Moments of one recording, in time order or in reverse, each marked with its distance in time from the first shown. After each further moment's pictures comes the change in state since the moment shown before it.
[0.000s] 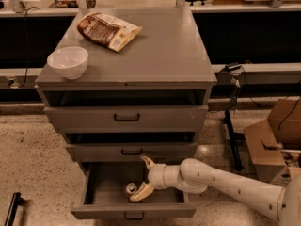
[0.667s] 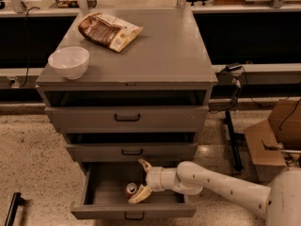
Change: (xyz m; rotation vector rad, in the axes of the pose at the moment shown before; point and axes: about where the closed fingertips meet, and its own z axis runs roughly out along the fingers) arm 0.023 0.000 0.021 -0.018 -0.006 0.002
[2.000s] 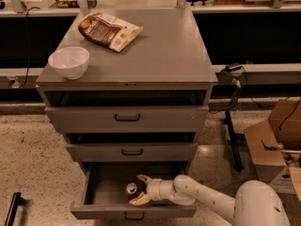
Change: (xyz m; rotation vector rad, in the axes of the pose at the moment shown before) arm 0.139 -0.012 0.072 0.008 -0.013 0.063
